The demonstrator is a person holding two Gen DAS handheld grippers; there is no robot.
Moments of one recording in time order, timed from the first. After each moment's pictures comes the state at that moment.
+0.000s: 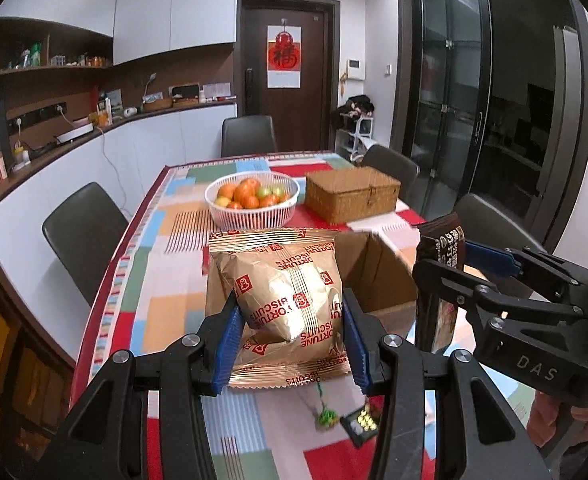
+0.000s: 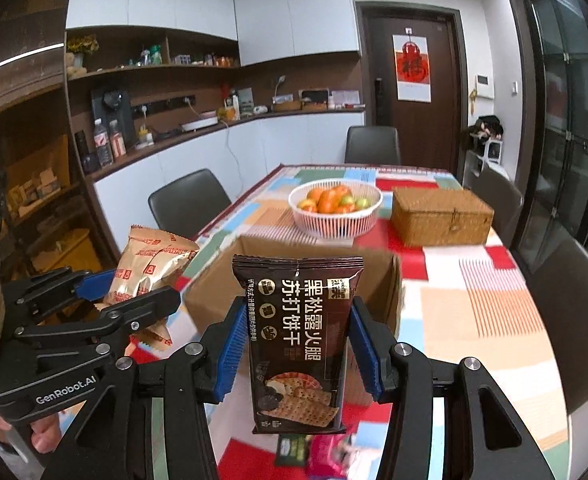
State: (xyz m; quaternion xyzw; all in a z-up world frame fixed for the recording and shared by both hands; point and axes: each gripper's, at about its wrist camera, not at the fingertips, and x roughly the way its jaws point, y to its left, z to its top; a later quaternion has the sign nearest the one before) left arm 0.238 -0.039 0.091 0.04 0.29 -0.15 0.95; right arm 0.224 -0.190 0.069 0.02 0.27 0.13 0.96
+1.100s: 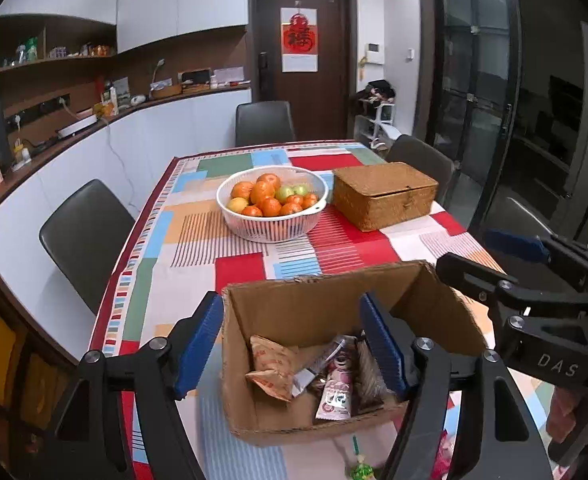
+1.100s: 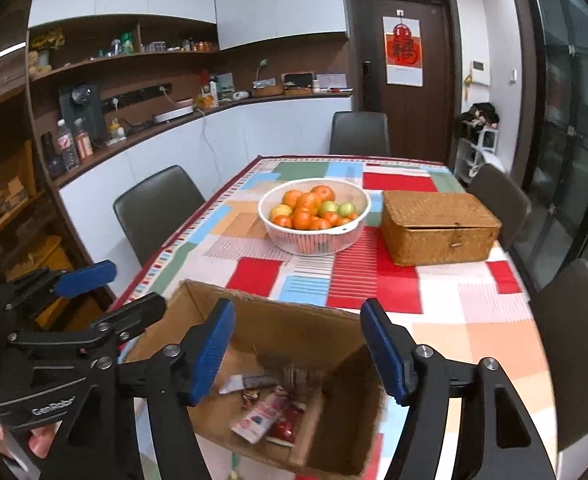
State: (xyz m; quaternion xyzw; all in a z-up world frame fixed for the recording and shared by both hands) left arm 0.330 -0.045 0.079 0.05 0.32 -0.12 0.94; right arm 0.341 -0.196 0.072 0.01 0.30 0.10 0.95
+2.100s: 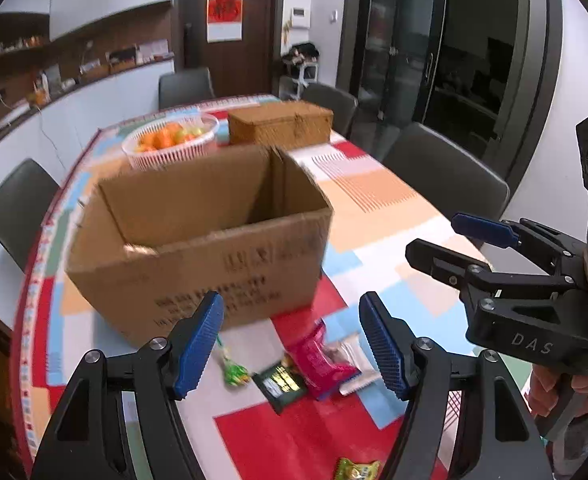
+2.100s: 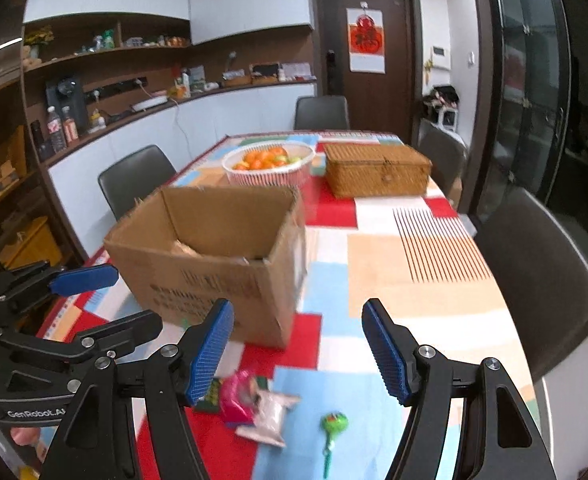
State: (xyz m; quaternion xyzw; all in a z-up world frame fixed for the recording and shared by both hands) left arm 0.218 -0.126 0.018 0.07 0.38 -0.24 0.89; right arm 0.198 -0.269 0.016 0.02 0.33 0.05 0.94
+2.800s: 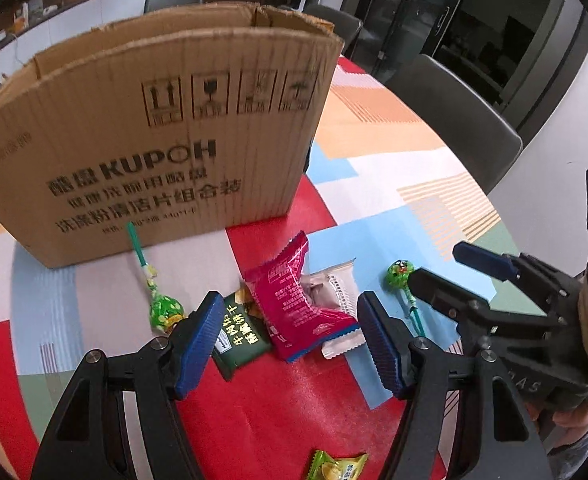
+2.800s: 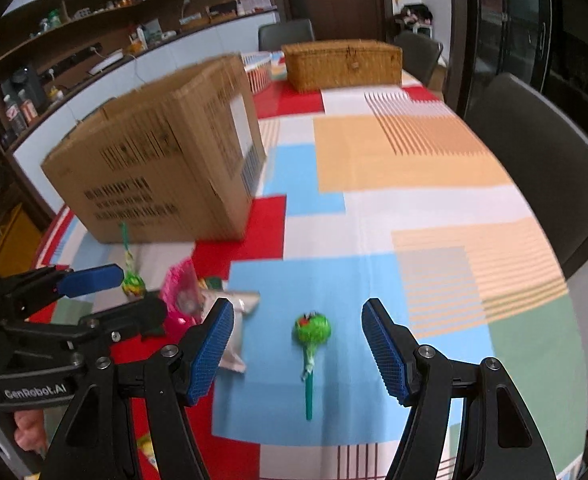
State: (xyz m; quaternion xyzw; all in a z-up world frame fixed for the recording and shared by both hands) left arm 0.235 -0.144 -0.075 0.03 0.50 -0.25 0.83; right arm 0.191 -0.297 -0.087 0.07 0.45 0.02 0.89
